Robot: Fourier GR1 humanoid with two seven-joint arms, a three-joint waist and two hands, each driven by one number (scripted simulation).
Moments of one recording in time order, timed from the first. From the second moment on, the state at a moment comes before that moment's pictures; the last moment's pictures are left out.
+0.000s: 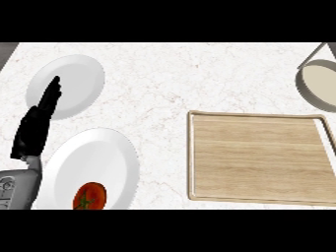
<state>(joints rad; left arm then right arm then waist) -0.21 0.24 0.08 -1.44 -0.20 0.05 0.07 -1.27 -0.71 -0.09 -0.16 1.12 -0.32 0.52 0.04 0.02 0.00</state>
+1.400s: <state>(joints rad) -0.18 0.25 0.12 -1.44 -0.20 0.03 0.05 -1.12 -0.77 -0.38 -0.36 0.80 -0.50 0.47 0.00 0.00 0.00</state>
